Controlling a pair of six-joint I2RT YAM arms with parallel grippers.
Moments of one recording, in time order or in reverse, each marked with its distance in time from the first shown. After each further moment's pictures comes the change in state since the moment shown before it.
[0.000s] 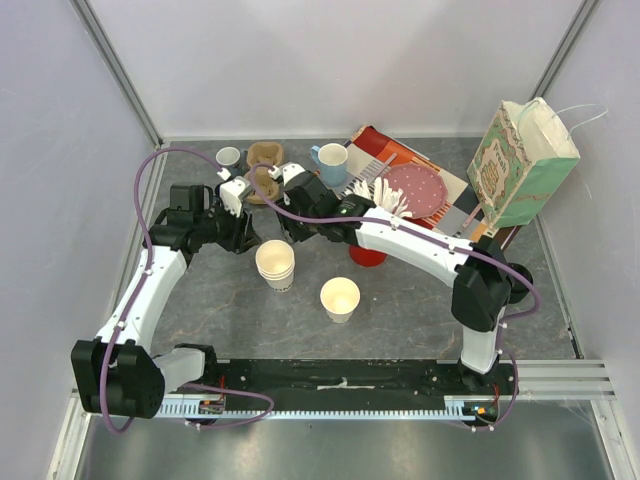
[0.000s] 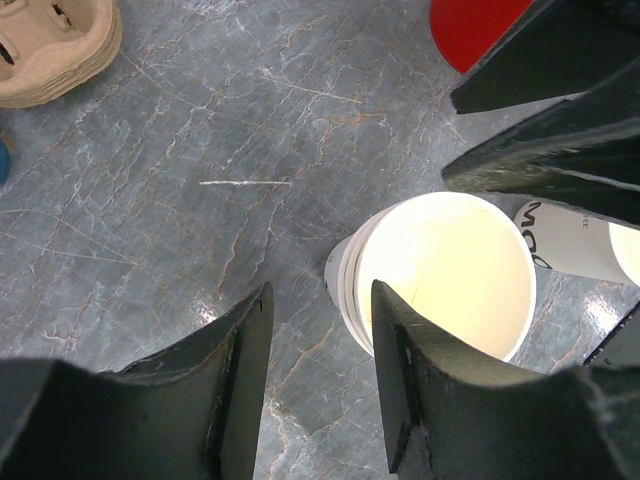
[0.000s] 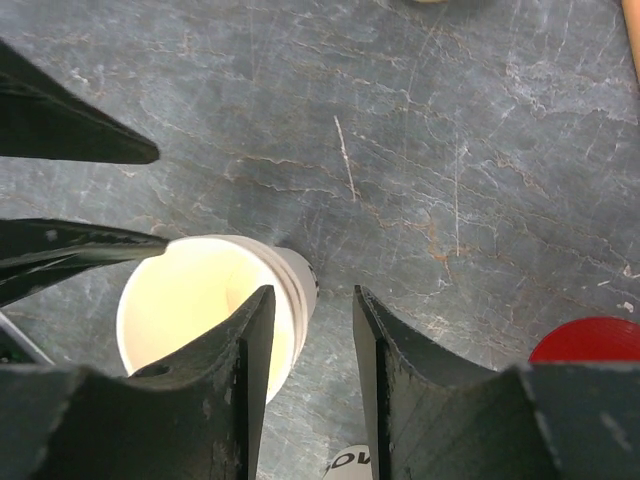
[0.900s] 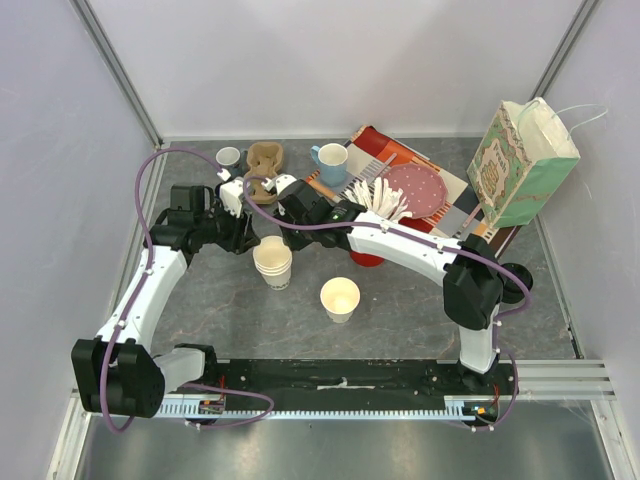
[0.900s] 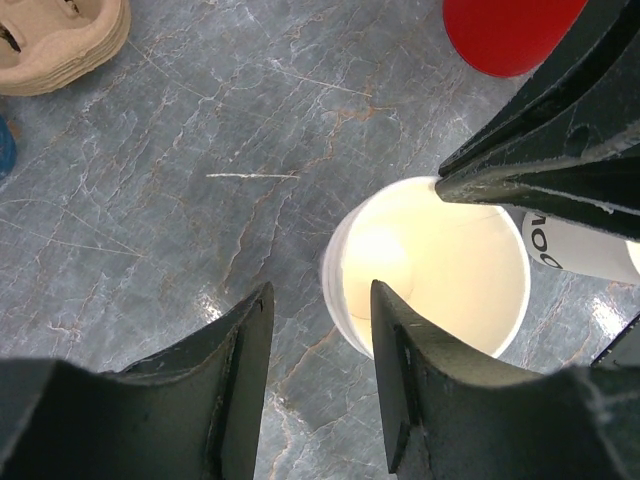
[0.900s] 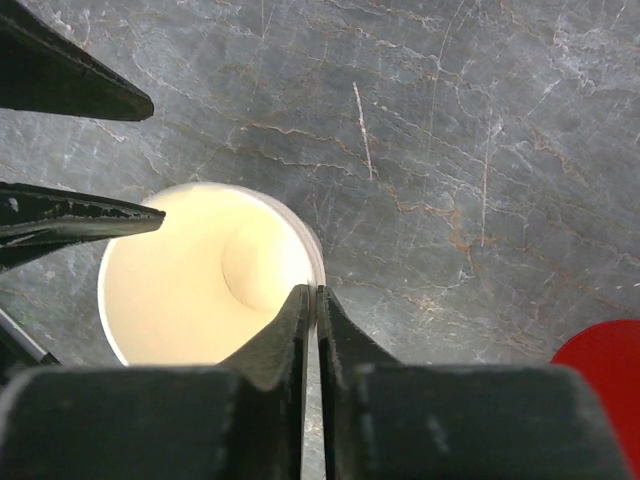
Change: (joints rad) left arm 0.000 0.004 -0.005 0.000 -0.023 0.001; right arm 0.024 0.032 -0.012 -0.001 -0.025 -0.023
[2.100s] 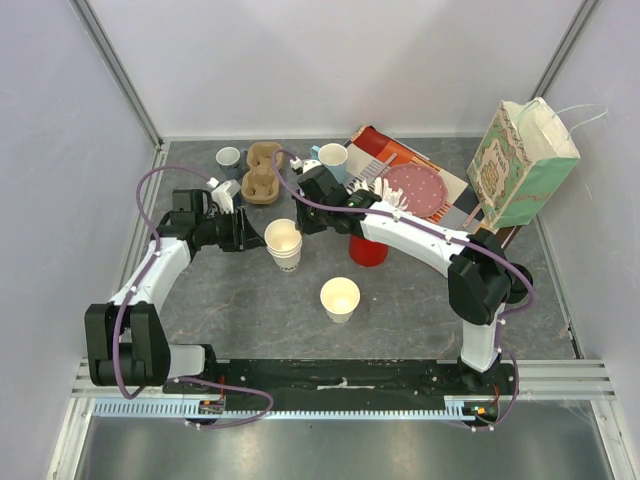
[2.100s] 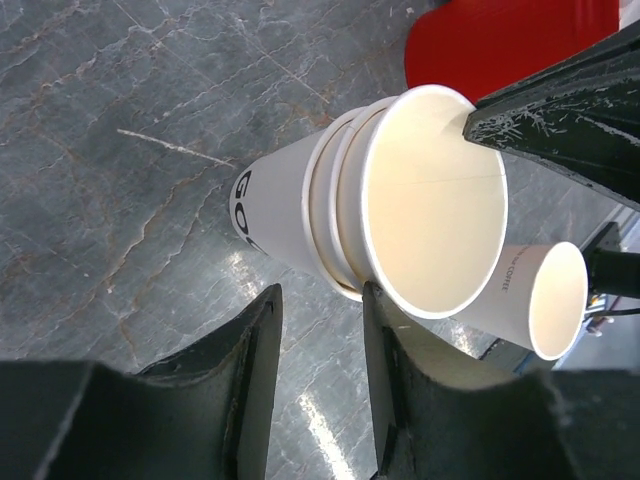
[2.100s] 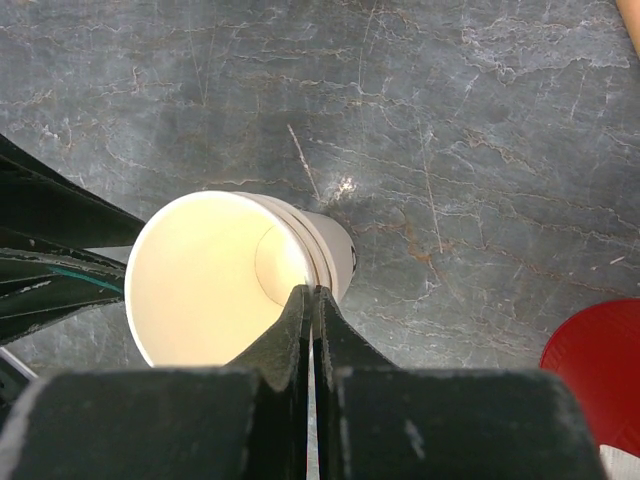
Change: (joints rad) left arm 0.080 0.141 -0.084 0.148 0.166 -0.362; right arm -0.111 -0.018 -0.050 0.063 -0.029 0.166
